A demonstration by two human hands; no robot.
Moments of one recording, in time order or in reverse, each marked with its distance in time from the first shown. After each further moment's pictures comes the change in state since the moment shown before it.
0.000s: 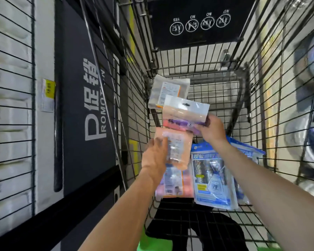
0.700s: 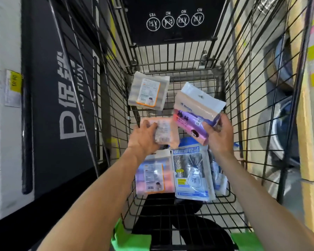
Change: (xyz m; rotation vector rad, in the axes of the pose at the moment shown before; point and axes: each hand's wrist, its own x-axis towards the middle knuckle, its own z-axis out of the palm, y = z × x) left_hand 0.044 0.015 -0.020 -0.092 0.116 0.061; right_hand -0.070 -0.003 -0.075 0.246 0.216 -0.075
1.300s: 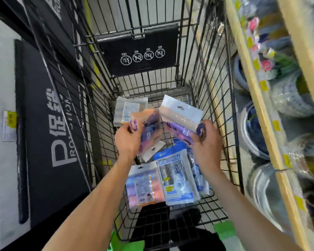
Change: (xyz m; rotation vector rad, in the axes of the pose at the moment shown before) left_hand -0.022 0.025 -0.068 -0.958 0.471 -0.297; right_hand -0.048 -0.049 -0.035 -0.285 0.234 -0.234
